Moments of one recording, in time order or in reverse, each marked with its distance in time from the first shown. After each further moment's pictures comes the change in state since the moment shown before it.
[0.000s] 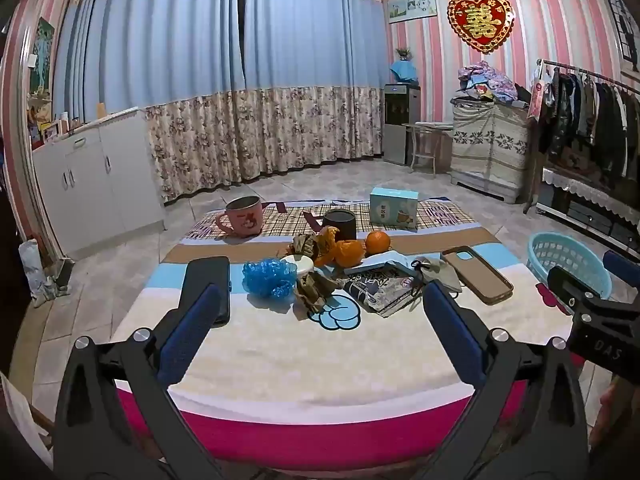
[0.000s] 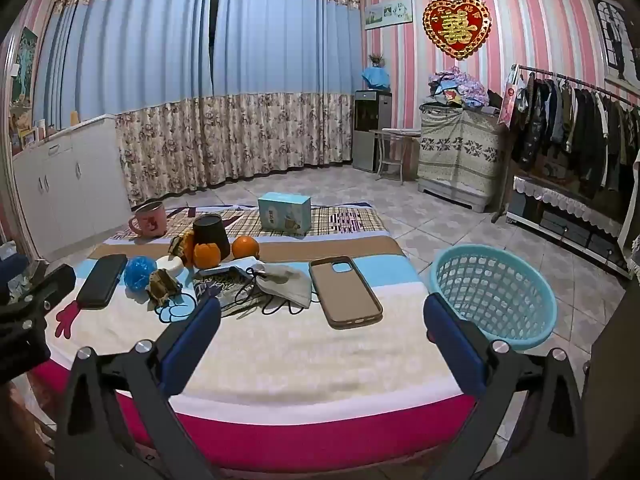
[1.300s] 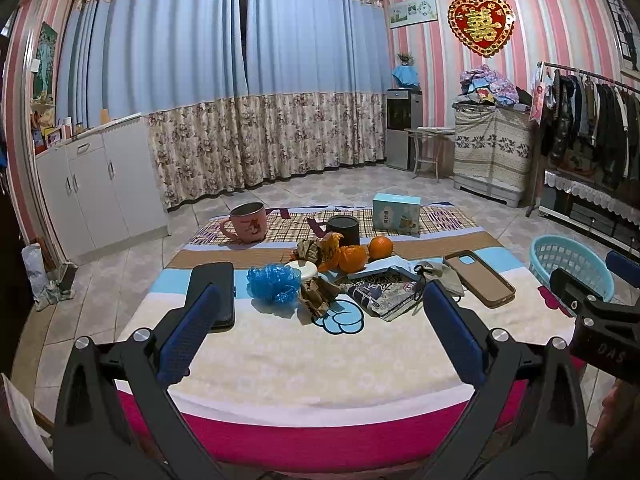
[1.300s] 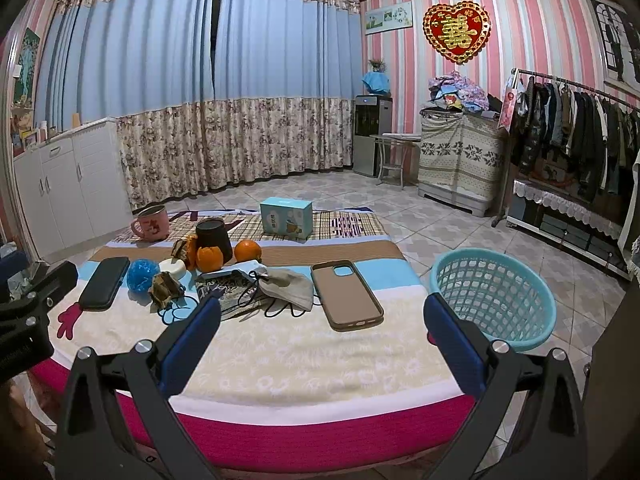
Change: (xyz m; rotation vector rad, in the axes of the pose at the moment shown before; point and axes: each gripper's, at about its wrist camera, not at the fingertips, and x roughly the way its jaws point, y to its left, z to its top) left arm -0.005 0.003 0.006 0.012 -0.019 0.016; right arm -0.005 0.005 0.003 -0.002 -0.016 0.000
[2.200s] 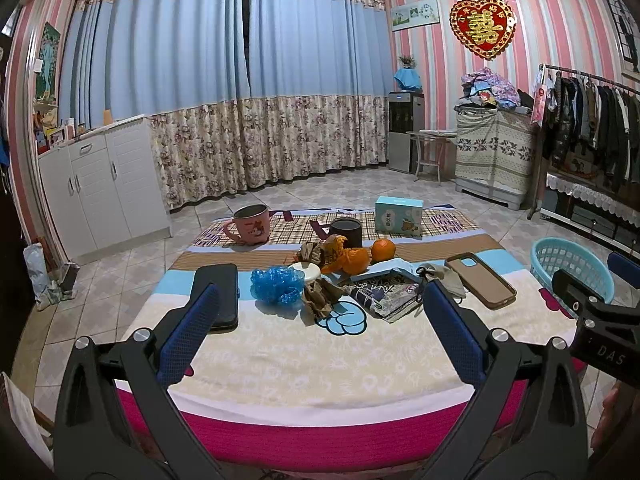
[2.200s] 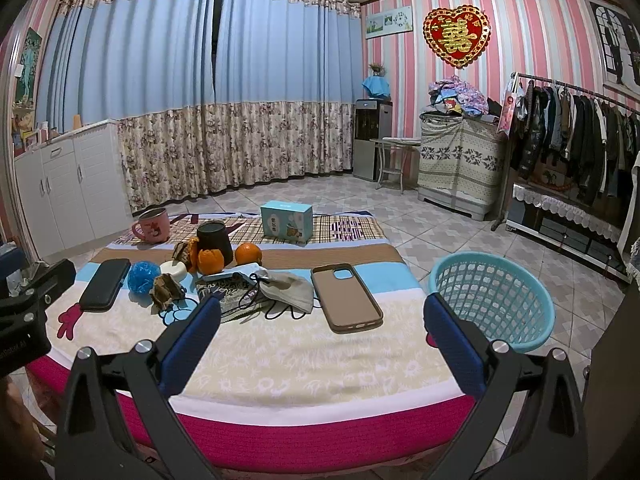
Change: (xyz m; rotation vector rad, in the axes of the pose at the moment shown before) left arm -0.005 0.005 0.002 -0.007 -0.010 0.001; right arm -0.003 -0.001 0.002 -0.002 -0.003 0.002
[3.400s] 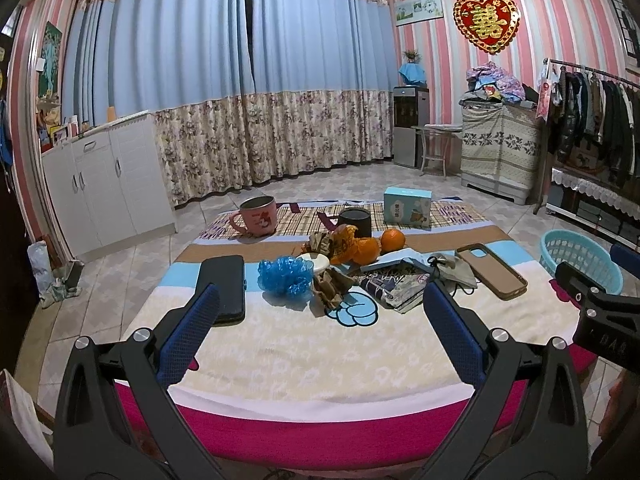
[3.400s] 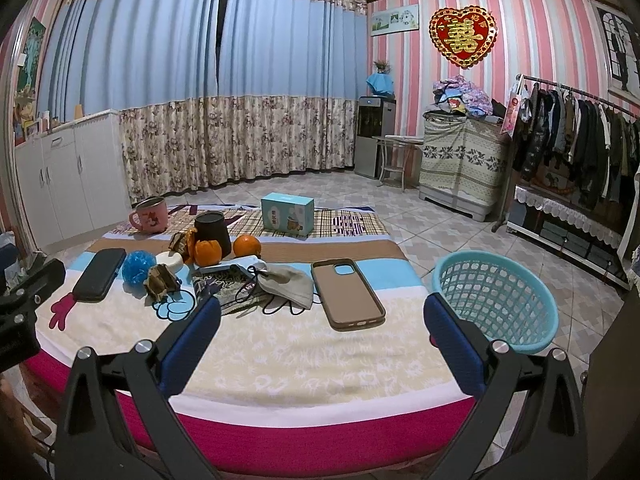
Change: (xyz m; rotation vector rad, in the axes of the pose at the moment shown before) left arm 0.011 0.009 -0.013 0.004 0.018 0.024; right arm 0.012 0.003 -0.007 -0.029 0.013 -0.001
